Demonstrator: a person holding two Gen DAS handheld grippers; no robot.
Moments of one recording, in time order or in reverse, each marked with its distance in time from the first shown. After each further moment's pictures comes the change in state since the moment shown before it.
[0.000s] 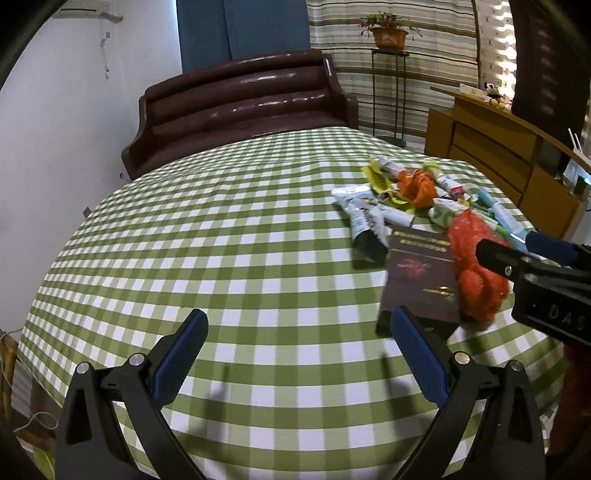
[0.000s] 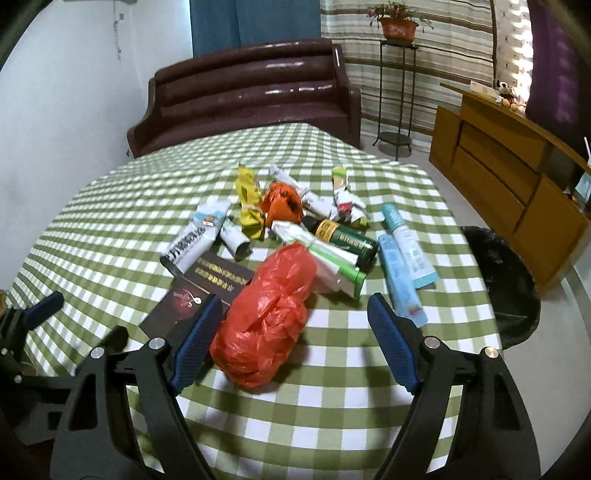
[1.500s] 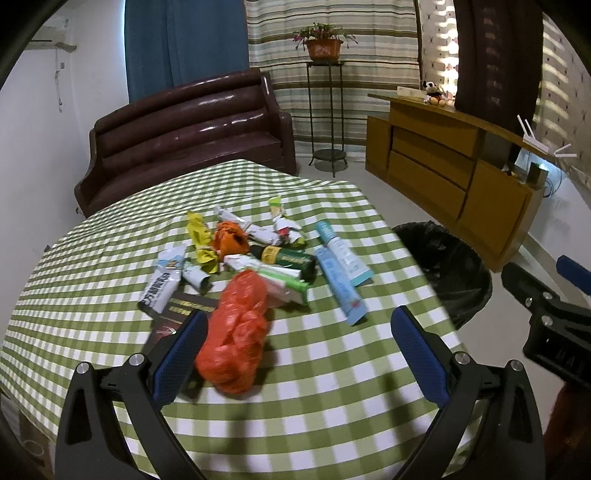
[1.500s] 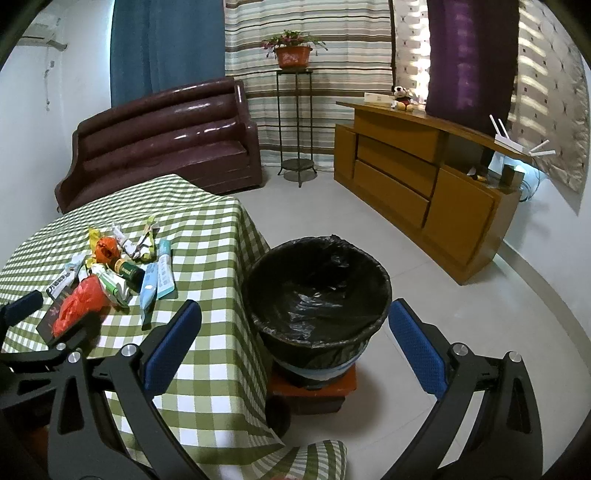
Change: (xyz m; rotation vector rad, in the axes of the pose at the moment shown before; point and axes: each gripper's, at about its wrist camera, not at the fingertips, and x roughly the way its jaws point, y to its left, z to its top) left arm -0.012 -0.179 0.032 0.097 -0.070 -0.136; right arm -0.069 -0.181 -0.038 0.184 -0.169 -0.253
